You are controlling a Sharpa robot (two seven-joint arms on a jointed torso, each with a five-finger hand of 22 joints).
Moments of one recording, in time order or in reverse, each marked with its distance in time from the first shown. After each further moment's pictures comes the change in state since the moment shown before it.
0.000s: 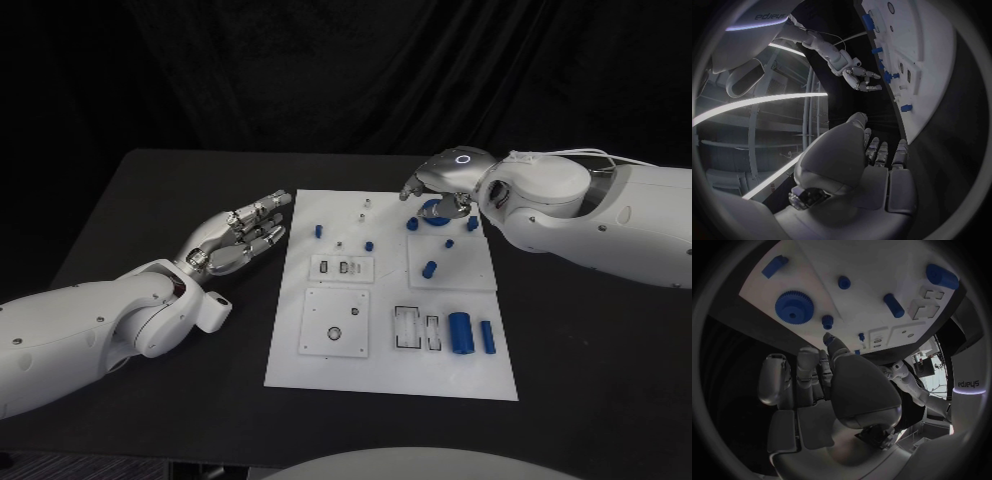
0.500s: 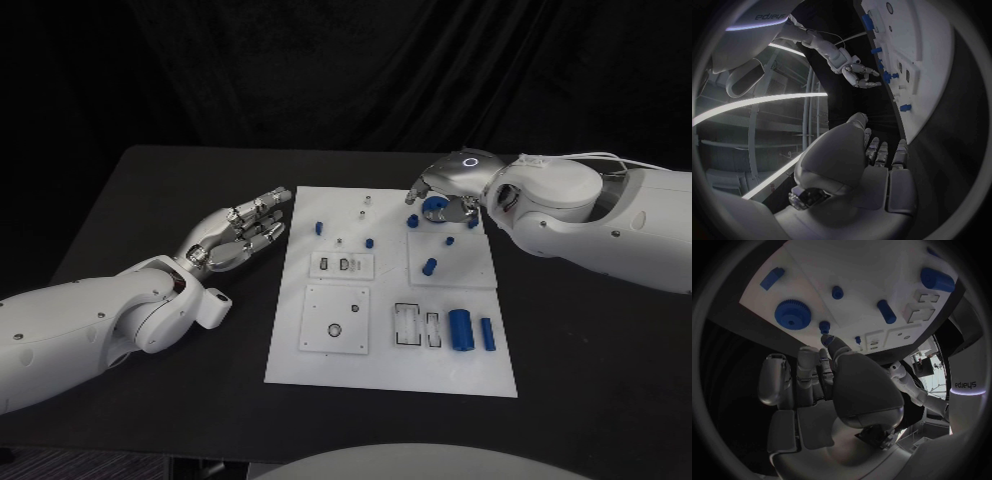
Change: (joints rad) left arm 0.000 -0.001 0.000 -0.005 -0.002 0.004 0.000; left_hand 0.003 0.003 0.005 0.000 0.000 0.000 0.000 0.000 0.000 0.000 0.000 0.000 0.000 0.000 0.000 0.000 0.000 0.000 0.000 0.000 0.000 0.000; right arm -0.009 -0.034 0.000 0.033 -0.008 -0.004 0.003; right_hand -0.024 -0.036 0.102 -0.025 0.118 0.042 0.006 -0.013 0.019 0.029 0.000 -0.067 -0.011 0.008 -0.006 -0.021 0.006 0.000 0.000 0.000 0.000 0.011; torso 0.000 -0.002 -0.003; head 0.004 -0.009
